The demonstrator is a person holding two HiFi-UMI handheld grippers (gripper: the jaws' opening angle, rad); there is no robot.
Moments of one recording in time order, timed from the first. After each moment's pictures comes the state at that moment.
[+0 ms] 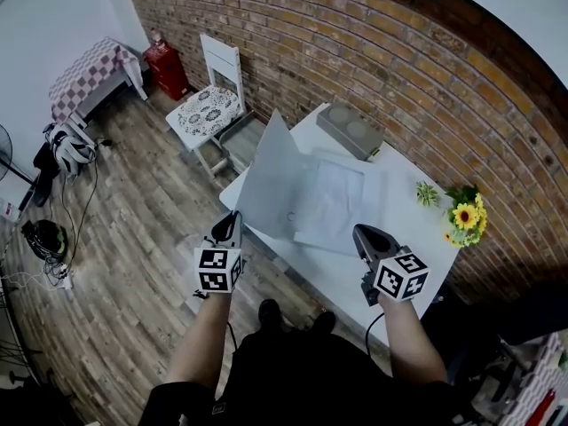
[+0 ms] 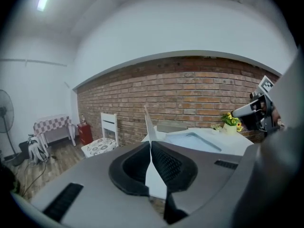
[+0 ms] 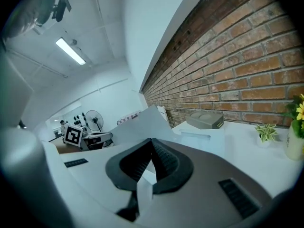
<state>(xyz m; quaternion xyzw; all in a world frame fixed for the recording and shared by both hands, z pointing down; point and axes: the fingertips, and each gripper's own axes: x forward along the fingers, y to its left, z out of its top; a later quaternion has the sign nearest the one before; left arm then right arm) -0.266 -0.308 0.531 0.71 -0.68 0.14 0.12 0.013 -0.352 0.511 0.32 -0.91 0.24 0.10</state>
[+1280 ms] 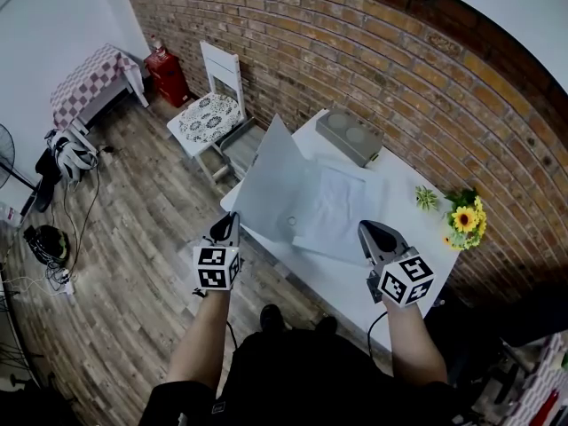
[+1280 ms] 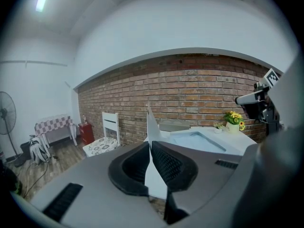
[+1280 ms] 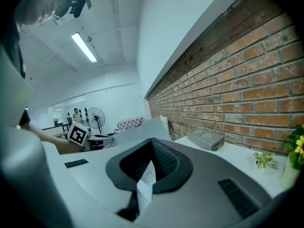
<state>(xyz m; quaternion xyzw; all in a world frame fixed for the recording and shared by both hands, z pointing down) -0.276 -0.316 0.531 0.71 -0.68 0.15 0.12 0.017 -0.358 0.469 0.32 -0.93 0.15 0.08</state>
